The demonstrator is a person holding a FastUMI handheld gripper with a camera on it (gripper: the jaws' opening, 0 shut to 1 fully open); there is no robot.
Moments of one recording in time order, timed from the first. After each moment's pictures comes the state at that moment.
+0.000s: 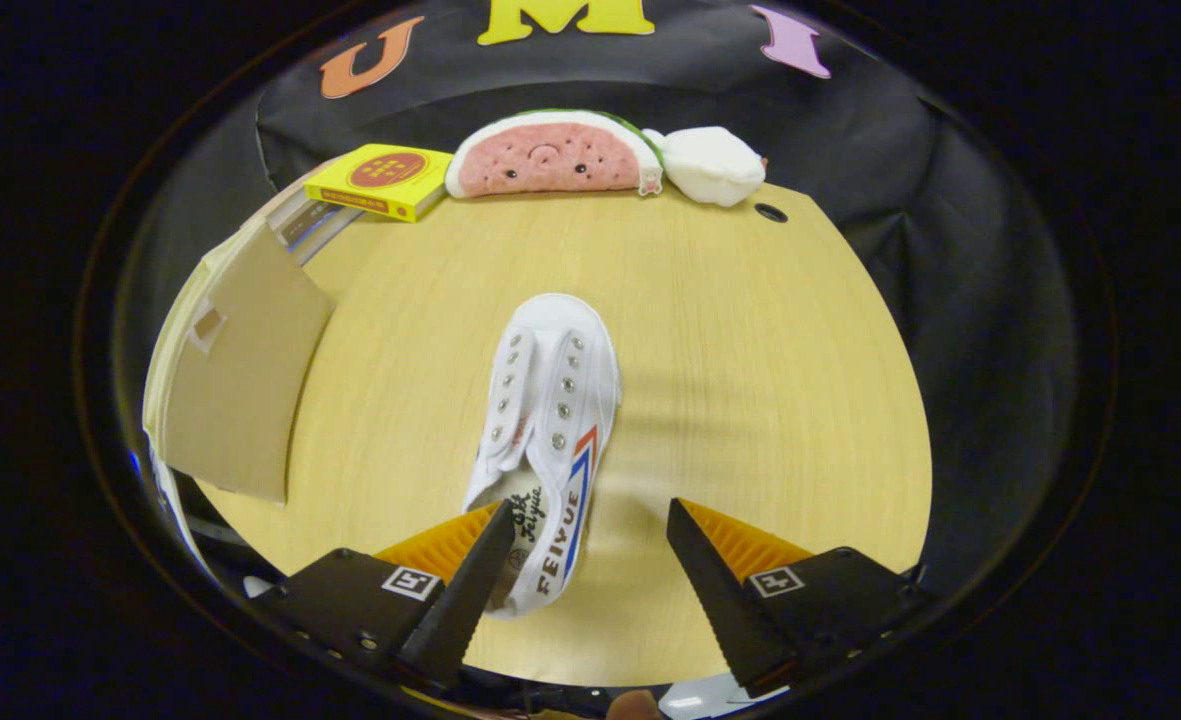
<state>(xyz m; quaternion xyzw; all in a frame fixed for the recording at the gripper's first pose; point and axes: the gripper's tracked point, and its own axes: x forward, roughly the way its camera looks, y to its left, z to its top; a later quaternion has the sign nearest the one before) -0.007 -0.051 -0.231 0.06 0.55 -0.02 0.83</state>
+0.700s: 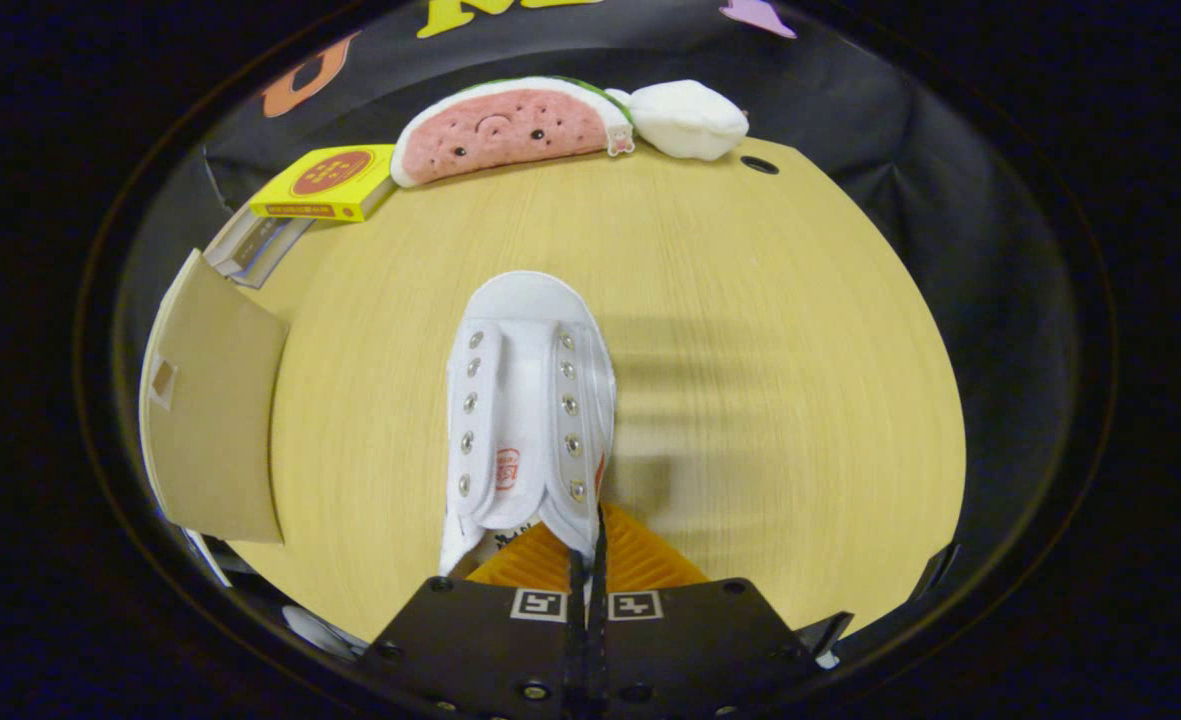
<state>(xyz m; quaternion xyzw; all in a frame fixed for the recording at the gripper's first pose) 0.011 -0.043 -0.261 0.14 0.58 -0.03 0.80</state>
